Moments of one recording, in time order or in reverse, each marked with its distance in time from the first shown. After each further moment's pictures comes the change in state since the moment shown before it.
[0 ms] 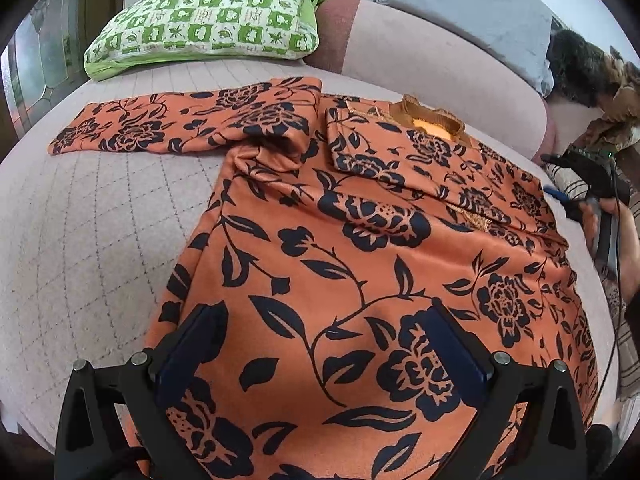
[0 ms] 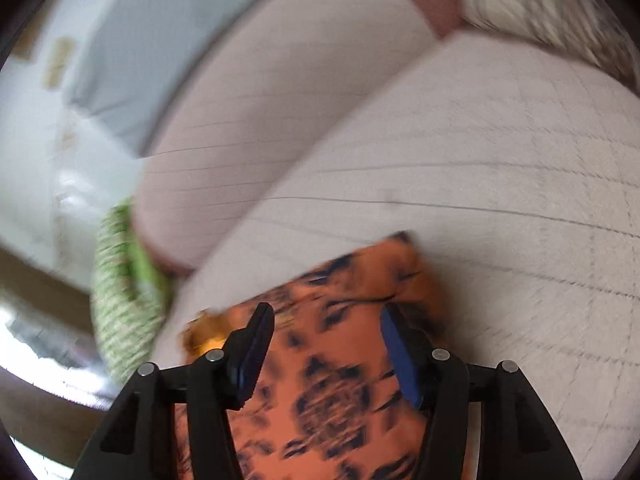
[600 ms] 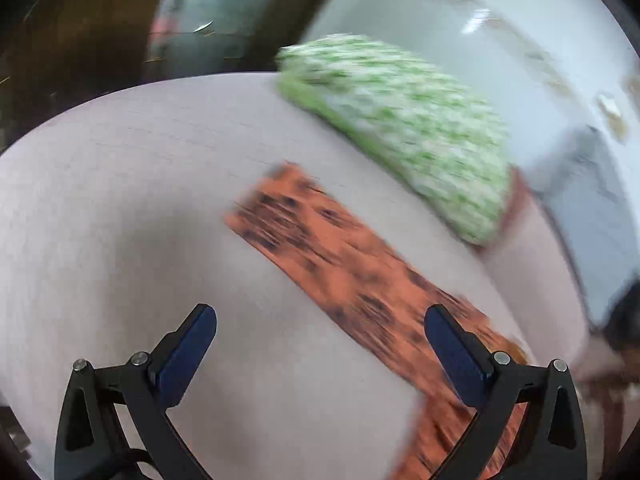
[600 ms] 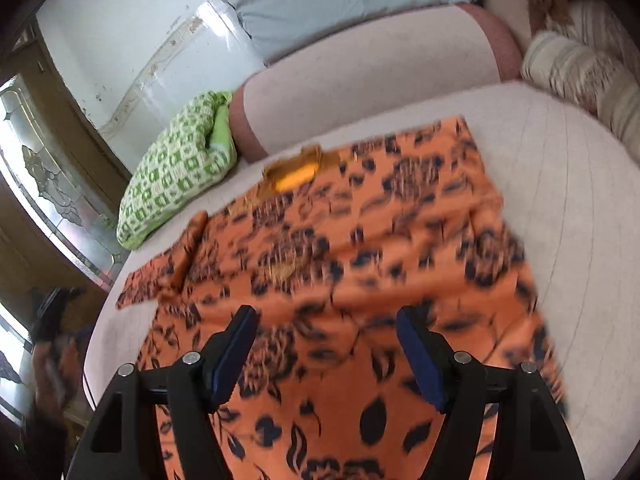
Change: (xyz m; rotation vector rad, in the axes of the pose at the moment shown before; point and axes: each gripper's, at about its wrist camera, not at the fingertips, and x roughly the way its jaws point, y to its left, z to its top) left arm -0.033 0.271 0.118 -0.630 -0.169 0.099; right arm -0.123 0.058 -0.228 -0.381 -0.004 -0.037
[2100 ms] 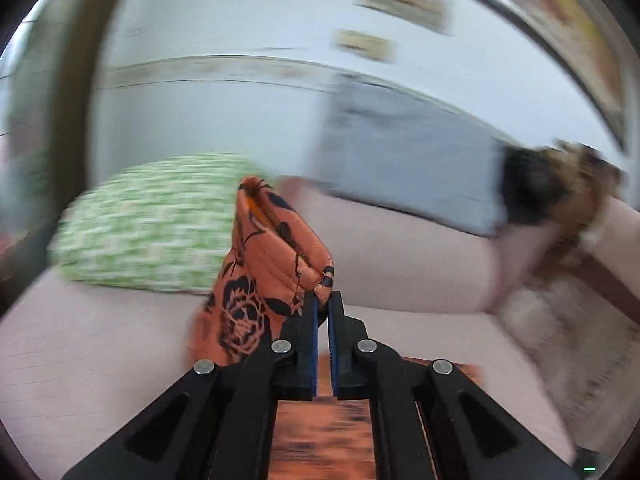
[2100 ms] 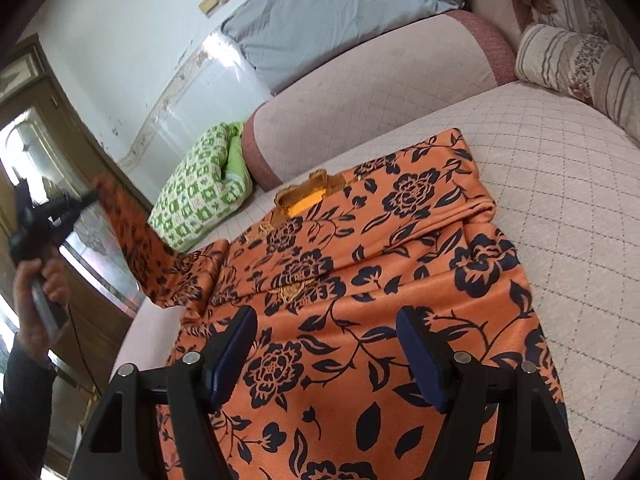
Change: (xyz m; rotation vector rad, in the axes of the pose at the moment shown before) left arm -0.115 -0.332 -0.114 0.700 -0.230 -0.423; right arm -0.020 -0.022 0.005 0.068 -0.105 0.111
